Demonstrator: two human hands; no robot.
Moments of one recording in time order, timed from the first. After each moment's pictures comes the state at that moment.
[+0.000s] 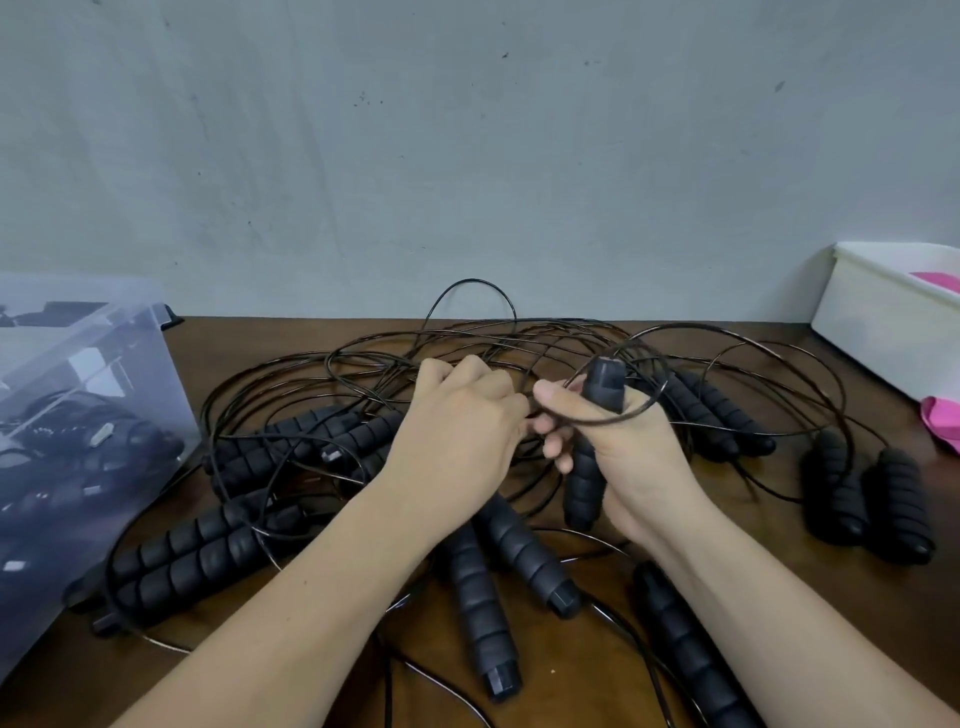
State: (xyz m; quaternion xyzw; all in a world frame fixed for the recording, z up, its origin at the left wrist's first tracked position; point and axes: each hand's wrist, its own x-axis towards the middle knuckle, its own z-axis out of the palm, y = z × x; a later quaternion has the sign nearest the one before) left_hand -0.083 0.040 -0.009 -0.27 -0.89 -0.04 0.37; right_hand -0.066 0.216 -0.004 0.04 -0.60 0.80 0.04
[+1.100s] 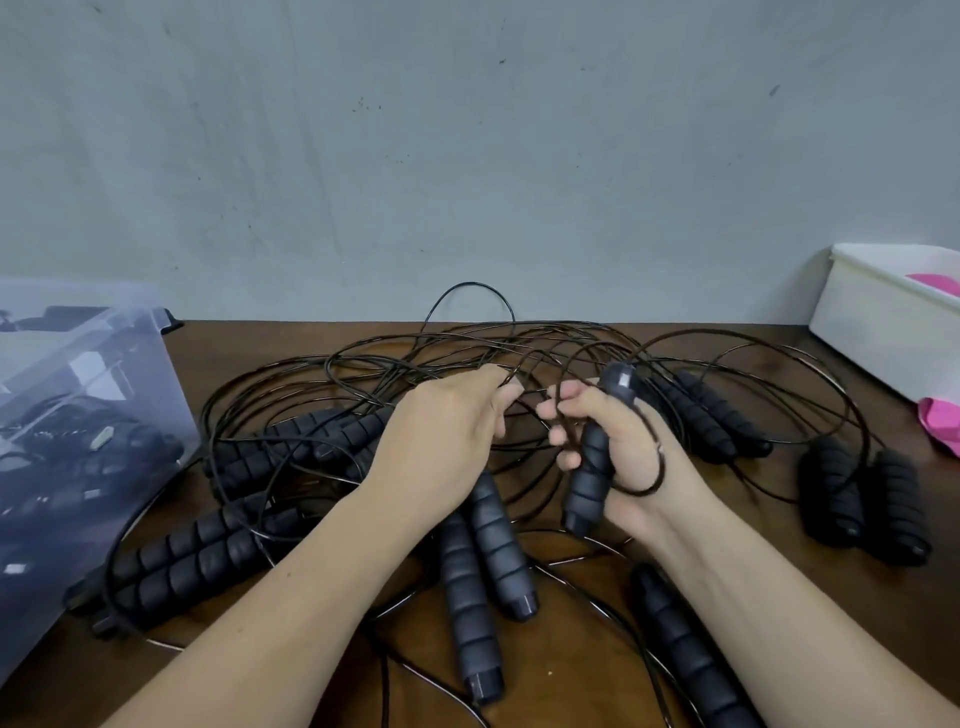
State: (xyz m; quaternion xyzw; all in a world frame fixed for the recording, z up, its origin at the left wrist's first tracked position) left_hand -0.067 0.034 0.008 -0.20 -0.90 -0.31 0.23; right_hand -0.068 0.220 0.001 -0.01 -0.53 0.85 -0.03
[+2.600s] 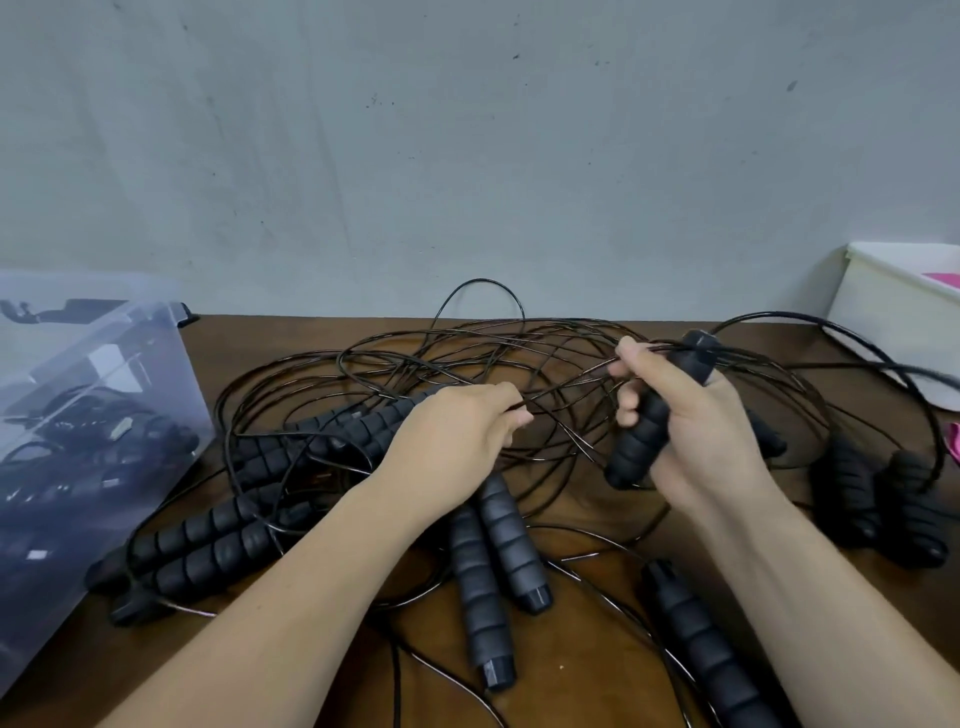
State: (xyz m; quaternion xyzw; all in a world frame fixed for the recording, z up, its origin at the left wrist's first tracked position) left_hand -0.088 0.025 -0.014 -0.23 -0.92 -0.26 0.17; right_hand -0.071 0.245 0.015 0.02 -0.55 0.83 0.11
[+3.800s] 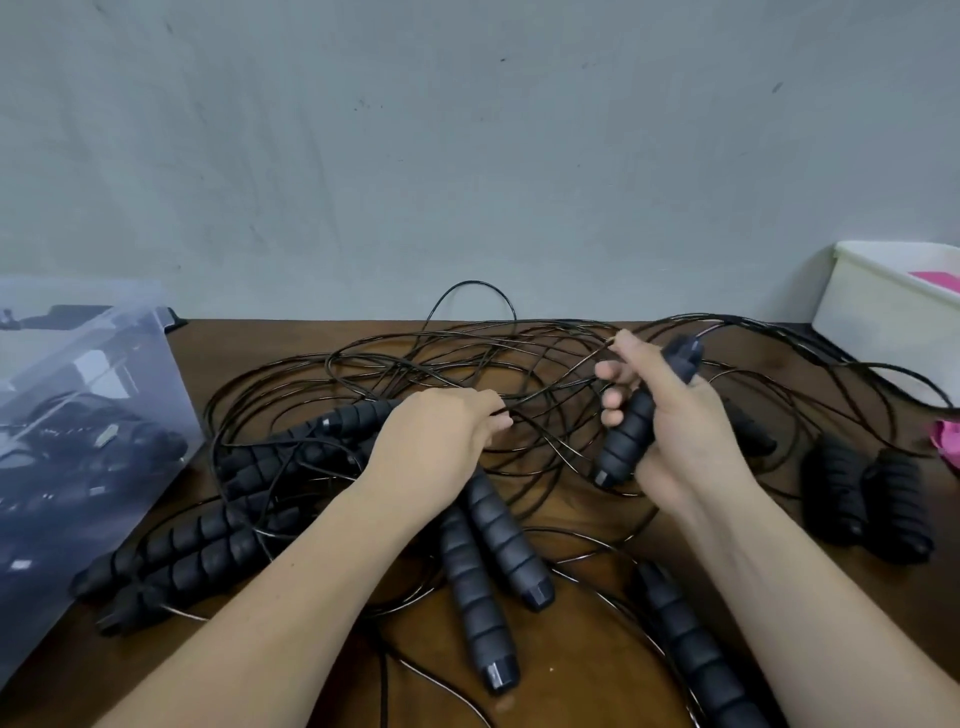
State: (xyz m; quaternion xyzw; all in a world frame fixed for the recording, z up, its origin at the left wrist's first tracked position) left_hand -0.087 0.025 -0.007 -0.20 -0.95 -0.19 0.17; right_hand -0.079 0.247 0.010 -0.02 -0.52 0.85 0.09
